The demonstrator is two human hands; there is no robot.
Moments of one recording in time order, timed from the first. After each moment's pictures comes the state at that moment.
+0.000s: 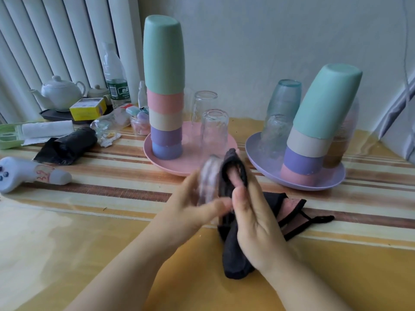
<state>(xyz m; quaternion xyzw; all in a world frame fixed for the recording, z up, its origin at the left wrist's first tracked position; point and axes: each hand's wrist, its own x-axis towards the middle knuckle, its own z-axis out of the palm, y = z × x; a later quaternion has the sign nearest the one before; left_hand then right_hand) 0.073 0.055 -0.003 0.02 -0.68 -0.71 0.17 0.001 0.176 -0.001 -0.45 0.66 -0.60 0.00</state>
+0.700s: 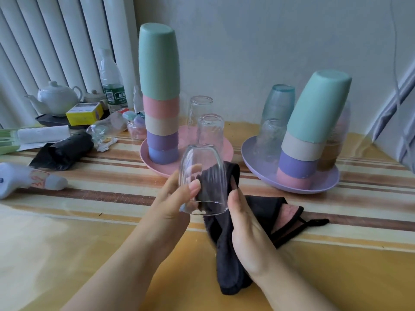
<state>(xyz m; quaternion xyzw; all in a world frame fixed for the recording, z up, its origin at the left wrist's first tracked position) 0.075 0.048 0.000 0.04 -0.54 -0.81 0.21 0.005 0.177 -0.007 -0.36 0.64 -0.65 0.20</state>
